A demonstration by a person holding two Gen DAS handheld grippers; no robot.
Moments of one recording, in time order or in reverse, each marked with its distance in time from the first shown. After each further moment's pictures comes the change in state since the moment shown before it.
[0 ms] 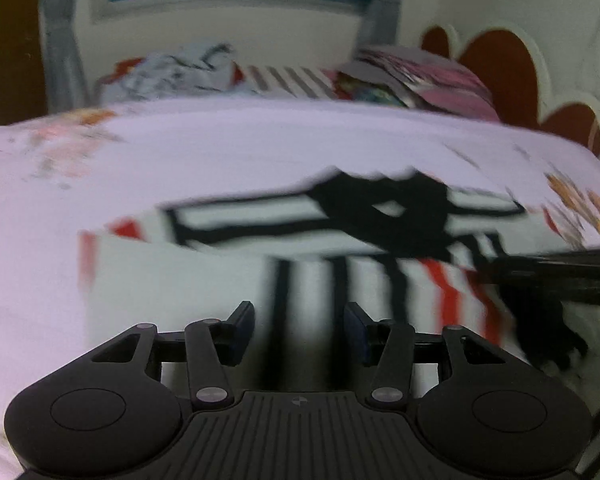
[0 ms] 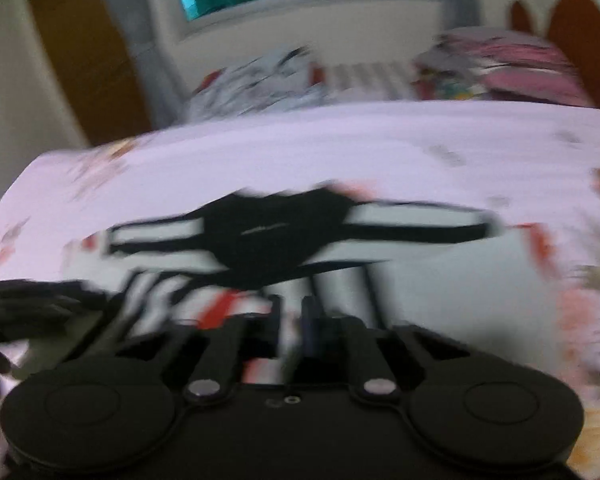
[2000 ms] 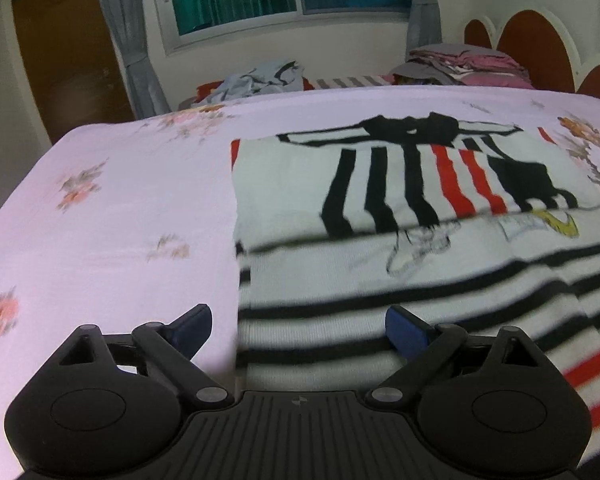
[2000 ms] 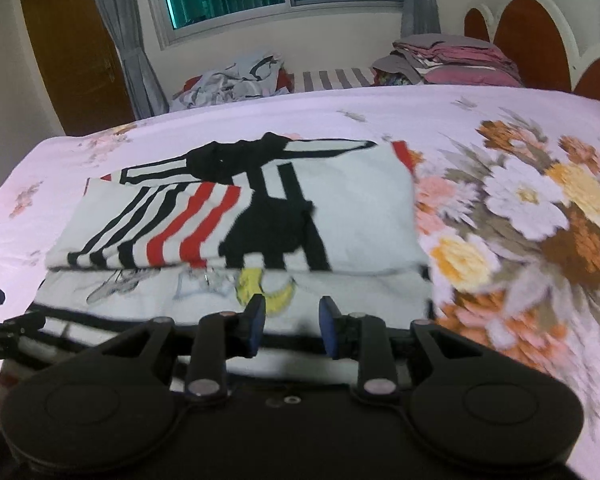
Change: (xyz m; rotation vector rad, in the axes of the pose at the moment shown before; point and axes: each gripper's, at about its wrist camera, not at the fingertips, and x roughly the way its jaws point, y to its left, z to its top) left arm -0.164 -0.013 -0.153 0.033 -0.075 0.292; right arm -0.167 -0.054 -0.126 0.057 -0.072 -0.125
